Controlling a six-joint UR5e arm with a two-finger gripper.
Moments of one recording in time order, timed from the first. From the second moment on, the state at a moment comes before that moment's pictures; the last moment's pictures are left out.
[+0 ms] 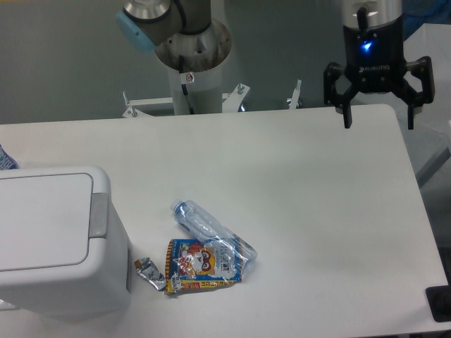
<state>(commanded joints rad) 2.75 -1.68 -1.44 -1.06 1.46 1.13</state>
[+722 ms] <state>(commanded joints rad) 2.66 -1.75 -1.43 -0.99 1.46 0.82</state>
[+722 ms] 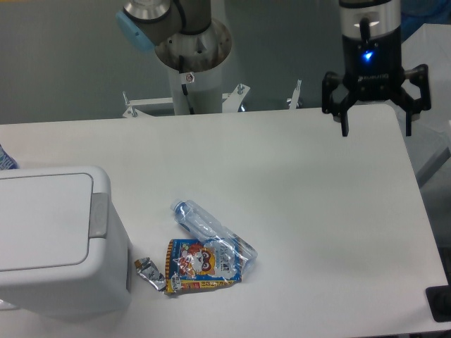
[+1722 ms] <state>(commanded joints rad) 2.36 -1.79 -1.39 -0.94 1.45 0.09</state>
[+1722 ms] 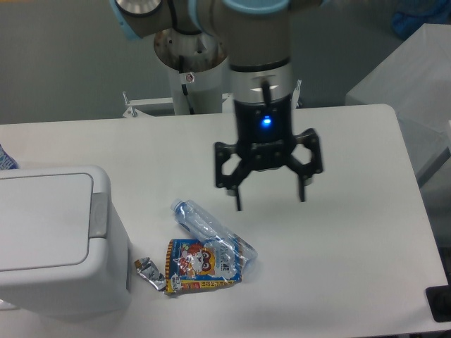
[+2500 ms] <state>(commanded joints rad) 2.20 -1.79 -1.44 -0.94 1.45 -0.12</state>
